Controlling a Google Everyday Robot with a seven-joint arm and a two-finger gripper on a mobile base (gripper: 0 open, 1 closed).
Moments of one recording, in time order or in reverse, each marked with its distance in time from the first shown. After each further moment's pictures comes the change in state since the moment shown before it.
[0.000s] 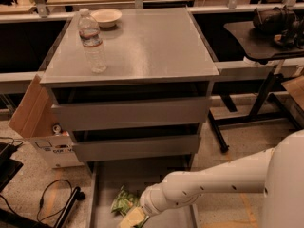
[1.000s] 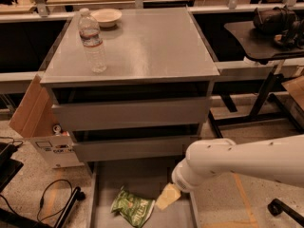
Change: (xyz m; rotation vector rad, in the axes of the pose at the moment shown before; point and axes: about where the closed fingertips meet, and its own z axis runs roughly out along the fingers) arm 0.005 -0.053 -0.171 0.275 0.243 -0.031
